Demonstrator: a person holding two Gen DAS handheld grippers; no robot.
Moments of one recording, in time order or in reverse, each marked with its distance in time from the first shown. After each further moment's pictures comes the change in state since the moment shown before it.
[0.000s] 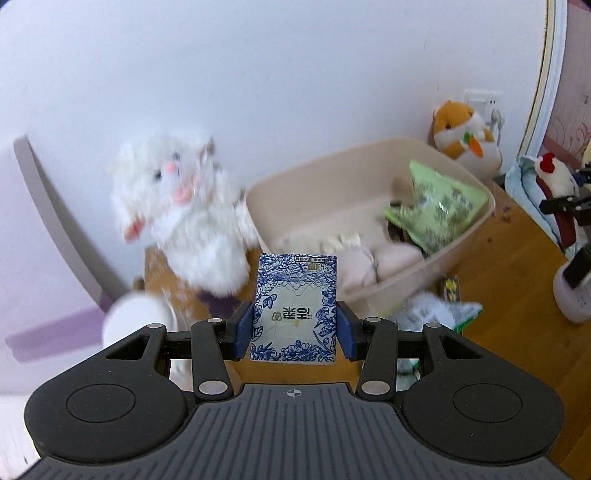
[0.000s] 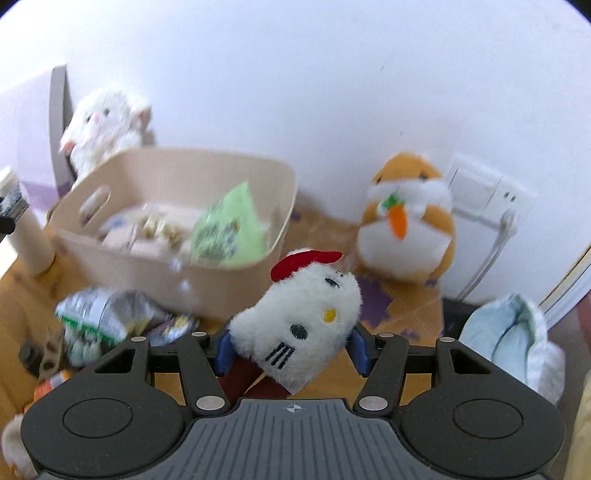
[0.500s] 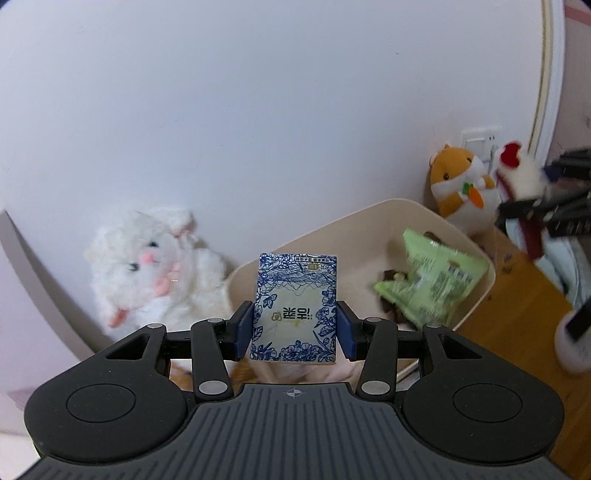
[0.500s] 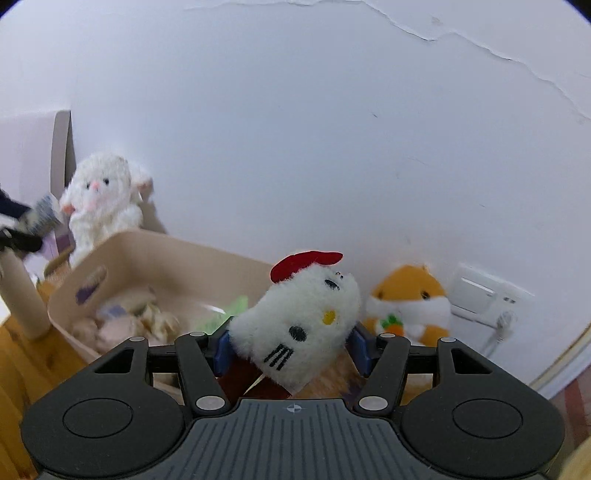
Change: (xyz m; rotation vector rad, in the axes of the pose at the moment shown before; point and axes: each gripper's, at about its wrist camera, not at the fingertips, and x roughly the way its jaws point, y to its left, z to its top) left arm 0.027 -0.028 0.071 0.009 -0.080 -0.003; right arm 0.006 0.027 0.079 -0.049 -0.145 0.002
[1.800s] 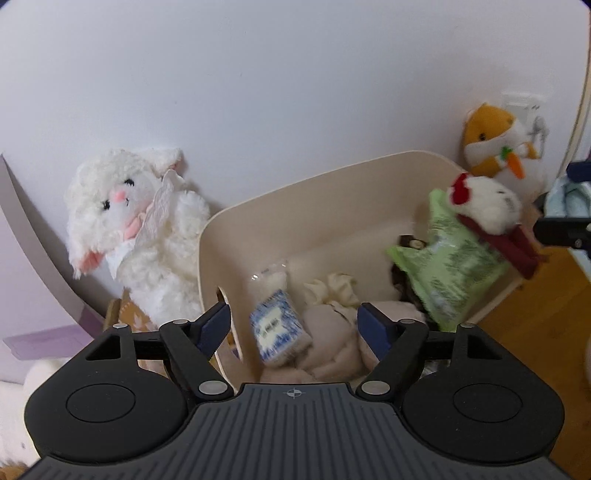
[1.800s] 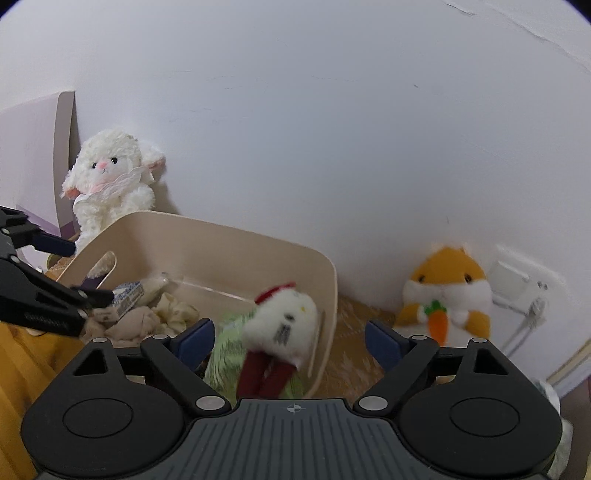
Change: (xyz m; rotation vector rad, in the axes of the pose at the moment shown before) left arm 0.049 -0.042 -0.027 -0.083 0.103 0.127; right arm 0.018 0.015 -0.019 0.001 0.053 0.022
